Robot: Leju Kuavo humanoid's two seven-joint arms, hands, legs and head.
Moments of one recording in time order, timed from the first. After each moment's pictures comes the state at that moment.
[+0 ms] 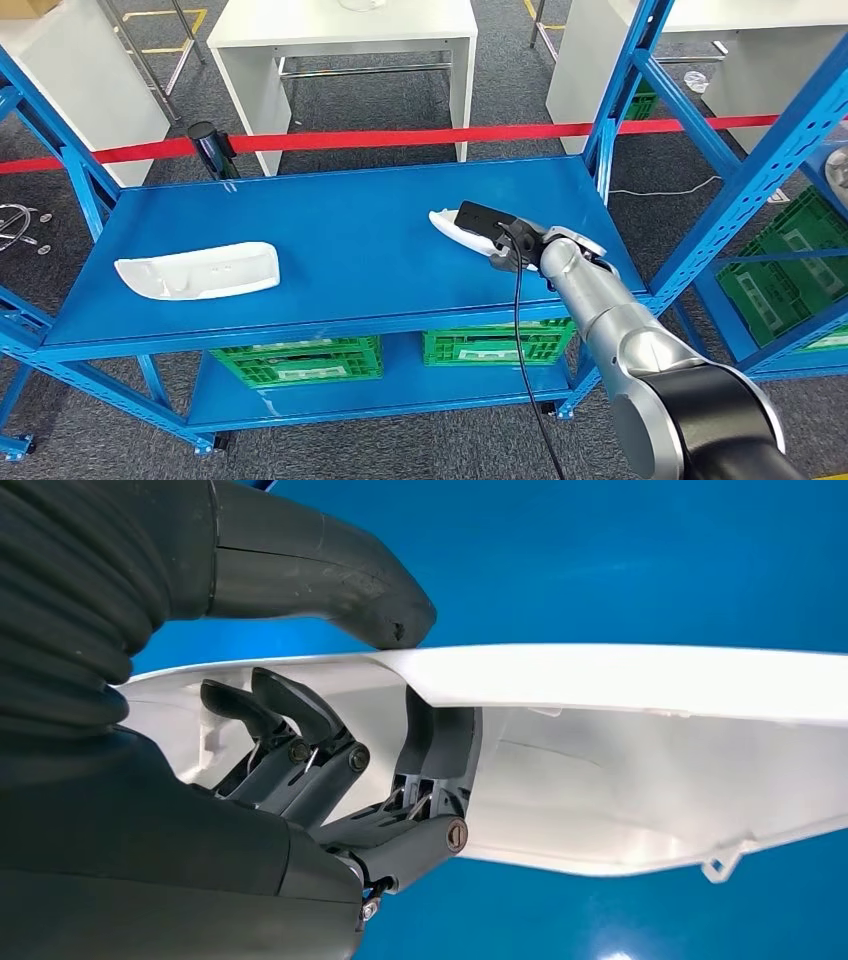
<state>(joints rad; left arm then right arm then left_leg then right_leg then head) -0.10 -0.12 0.72 -0.21 -1.04 -0.48 0.18 -0.91 0.09 0.08 -0.25 0.97 0.44 -0.06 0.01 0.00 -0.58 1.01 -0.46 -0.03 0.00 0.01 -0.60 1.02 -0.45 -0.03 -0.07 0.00</state>
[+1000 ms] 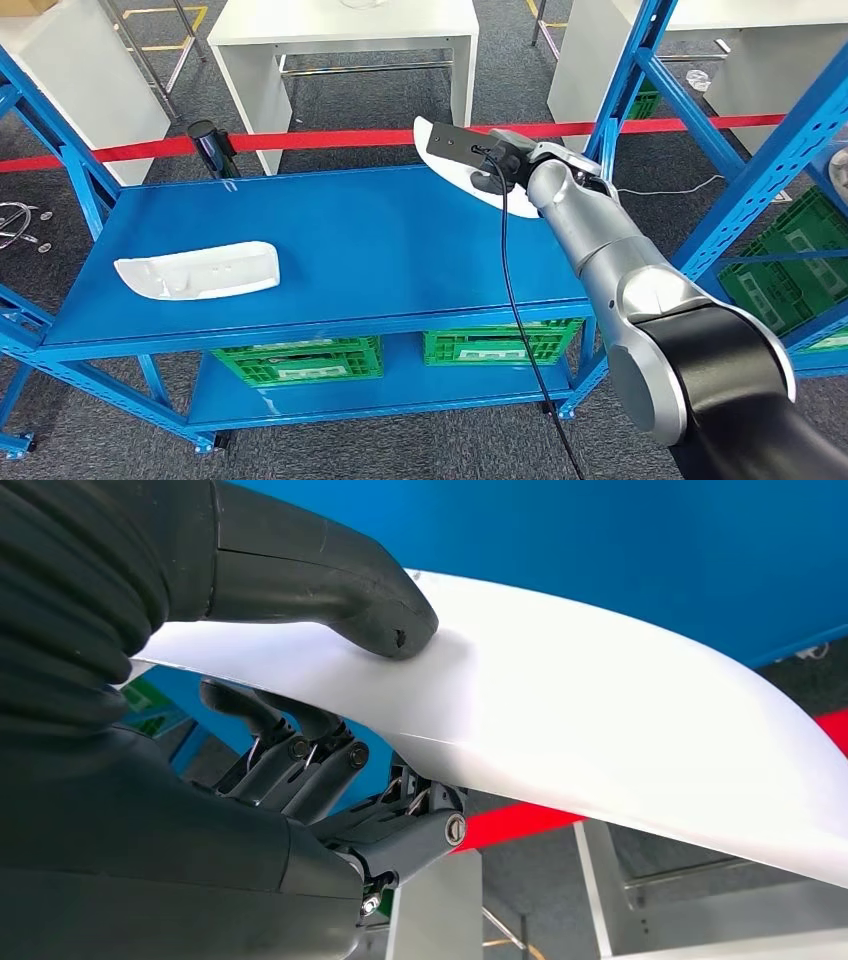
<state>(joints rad) -0.13 -0.13 0.80 -0.21 -0.98 -0.48 0.07 -1.14 0.15 0.14 -0.27 1.03 0.42 -0.11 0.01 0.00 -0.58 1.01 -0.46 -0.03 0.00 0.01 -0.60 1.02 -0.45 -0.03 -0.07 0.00</state>
